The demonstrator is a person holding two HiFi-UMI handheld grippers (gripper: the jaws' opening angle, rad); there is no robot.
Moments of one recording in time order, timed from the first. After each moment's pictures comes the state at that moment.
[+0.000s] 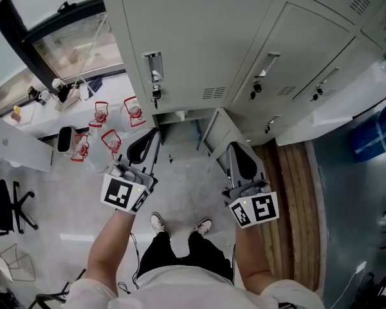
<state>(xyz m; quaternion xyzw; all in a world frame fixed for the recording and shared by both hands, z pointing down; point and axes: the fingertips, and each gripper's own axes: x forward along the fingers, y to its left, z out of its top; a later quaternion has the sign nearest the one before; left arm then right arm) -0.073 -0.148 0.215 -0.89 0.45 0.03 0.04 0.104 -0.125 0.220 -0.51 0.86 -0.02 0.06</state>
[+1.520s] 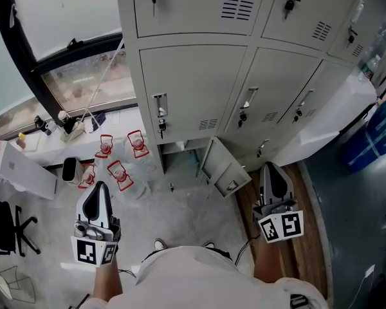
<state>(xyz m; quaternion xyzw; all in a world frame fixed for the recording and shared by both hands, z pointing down) -0.208 -0.029 0.111 -0.82 0.56 0.08 0.11 0.186 -0.076 0.119 -0.58 0.81 0.06 0.06</state>
